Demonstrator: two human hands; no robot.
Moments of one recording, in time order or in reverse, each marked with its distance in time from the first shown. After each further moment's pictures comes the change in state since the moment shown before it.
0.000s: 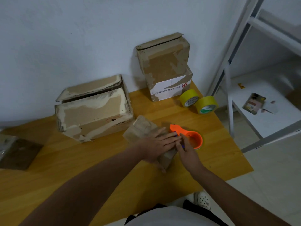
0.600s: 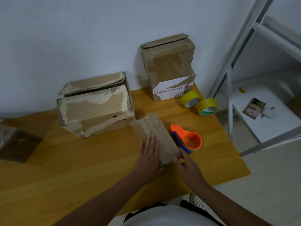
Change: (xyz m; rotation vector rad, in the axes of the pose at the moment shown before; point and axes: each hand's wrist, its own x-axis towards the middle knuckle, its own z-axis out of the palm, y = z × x) left_hand -0.033 0.079 0.024 -0.363 0.000 -0.684; right_hand -0.041 0.016 0.002 -0.117 -0.067 -0.009
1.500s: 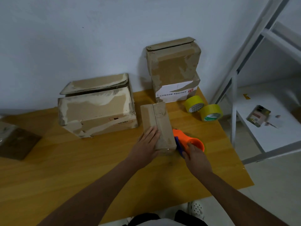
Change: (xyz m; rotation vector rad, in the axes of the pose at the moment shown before) left_hand 0.046 -0.042 -0.016 -0.132 0.115 0.062; right_hand 0.076 0.035 -0.027 -0.632 0.048 -0.059
